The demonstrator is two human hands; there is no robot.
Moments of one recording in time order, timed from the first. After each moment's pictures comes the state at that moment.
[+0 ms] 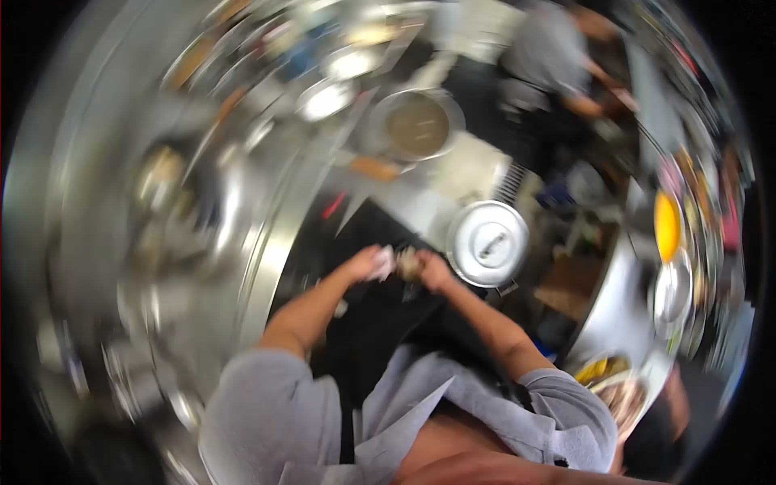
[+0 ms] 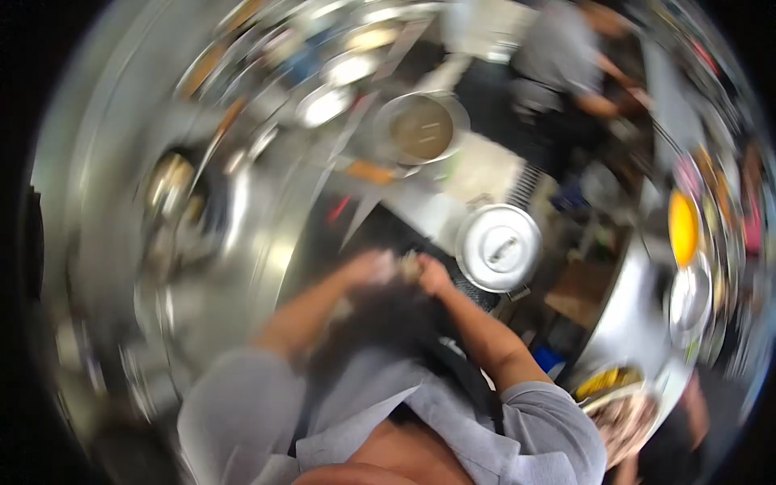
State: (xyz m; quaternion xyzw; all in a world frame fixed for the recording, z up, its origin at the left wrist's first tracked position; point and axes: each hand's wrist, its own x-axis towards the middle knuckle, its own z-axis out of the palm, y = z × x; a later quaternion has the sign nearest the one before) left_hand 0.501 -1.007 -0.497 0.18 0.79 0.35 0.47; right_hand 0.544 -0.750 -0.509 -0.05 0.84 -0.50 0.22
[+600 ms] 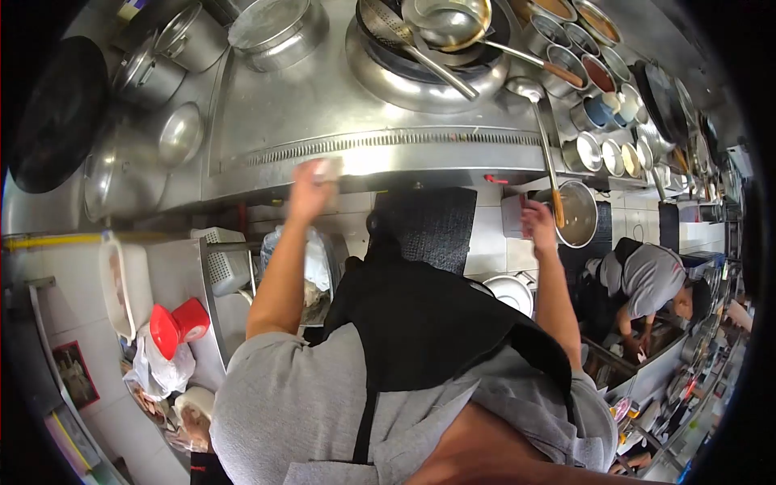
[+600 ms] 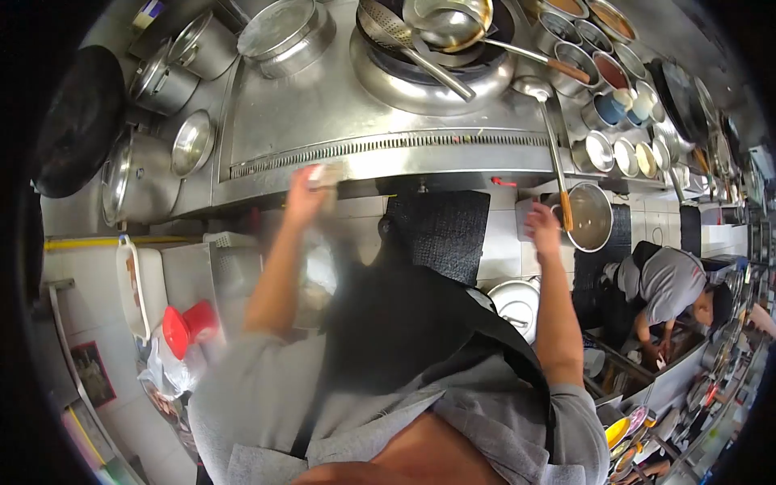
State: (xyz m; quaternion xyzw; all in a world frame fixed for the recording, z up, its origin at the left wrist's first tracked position) left_hand 0.833 -1.232 -0.255 -0.46 0.80 0.30 -0.23; right_hand 0.403 -0.880 -0.307 -0.13 0.74 -0.54 0.38
